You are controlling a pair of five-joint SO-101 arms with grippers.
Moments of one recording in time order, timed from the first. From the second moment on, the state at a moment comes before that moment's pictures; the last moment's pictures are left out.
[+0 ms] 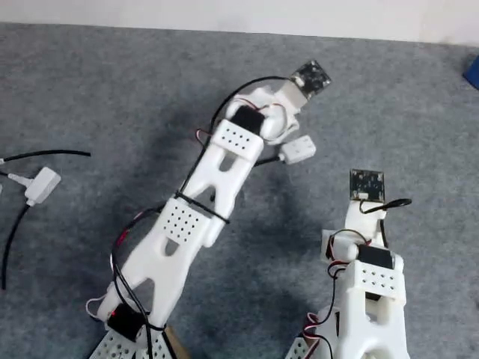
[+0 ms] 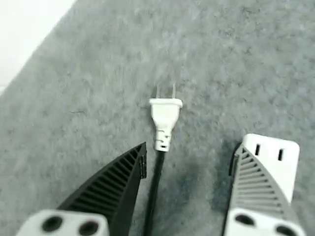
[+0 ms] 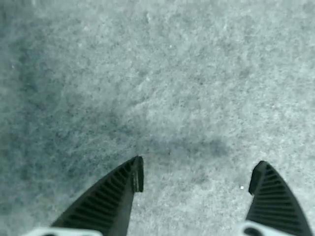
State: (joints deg) left arm 23.1 72.7 -84.5 64.5 -24.7; right arm 7.3 -50.3 76.8 44.8 9.9
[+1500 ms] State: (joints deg) left arm 25.5 72.8 -80.2 75.6 -18.9; right arm 7.1 -50.3 76.8 43.4 9.9
